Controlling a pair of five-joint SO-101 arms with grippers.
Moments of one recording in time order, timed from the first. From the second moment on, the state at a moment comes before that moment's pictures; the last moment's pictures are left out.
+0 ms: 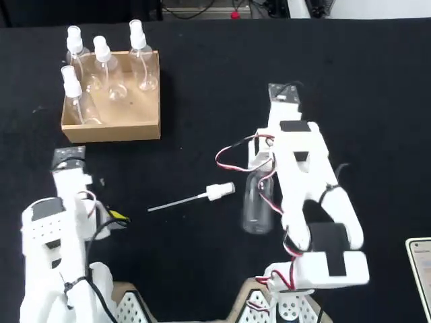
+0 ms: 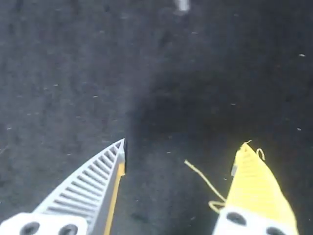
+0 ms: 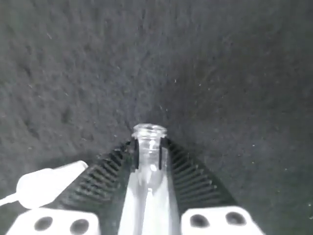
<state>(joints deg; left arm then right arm) -24.5 -47.3 70.0 63.0 -14.2 -1.4 2.0 30.1 59.7 -4.3</state>
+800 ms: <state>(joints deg) -19.5 -47.3 70.0 63.0 -14.1 -4.0 5.6 5.7 81.3 0.3</state>
